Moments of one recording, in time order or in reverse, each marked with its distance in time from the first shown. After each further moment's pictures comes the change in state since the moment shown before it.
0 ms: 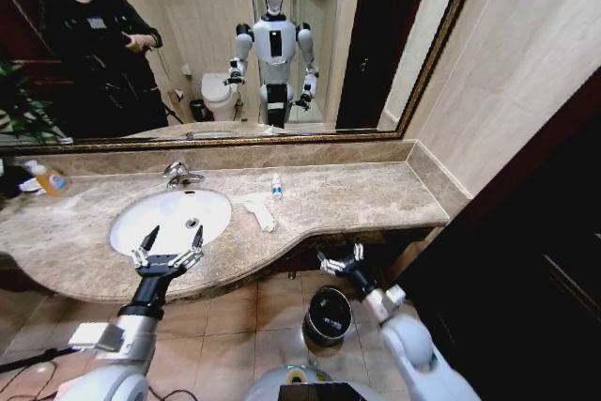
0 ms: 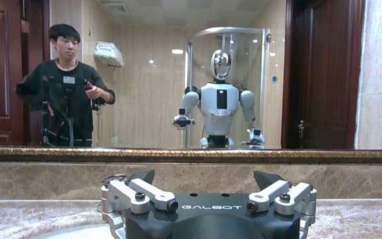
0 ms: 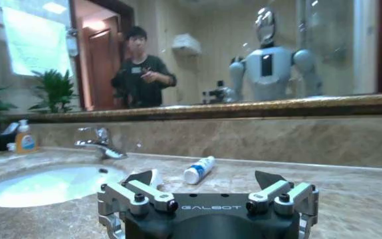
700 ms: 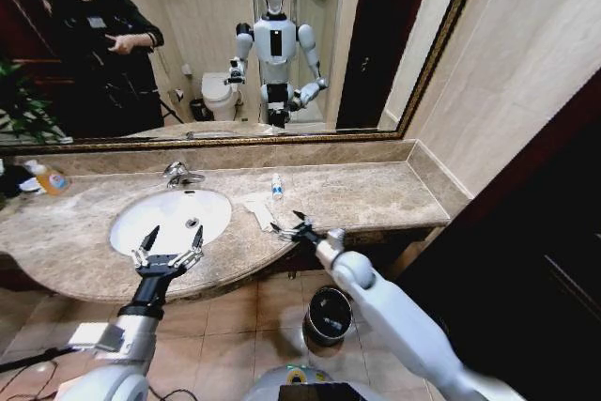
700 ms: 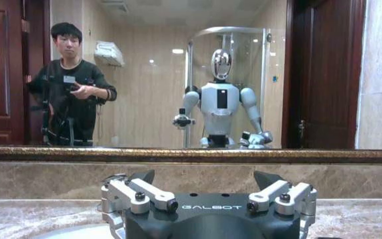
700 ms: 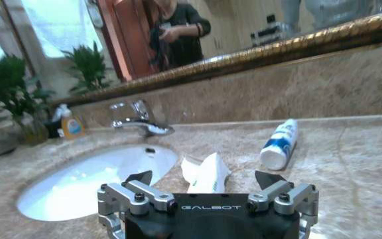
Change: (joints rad) left arm 0.000 0.000 0.000 0.000 0.000 0.000 0.000; right arm 0.594 0.034 -0.497 -0.330 0.305 -0.236 0.196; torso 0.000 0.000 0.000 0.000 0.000
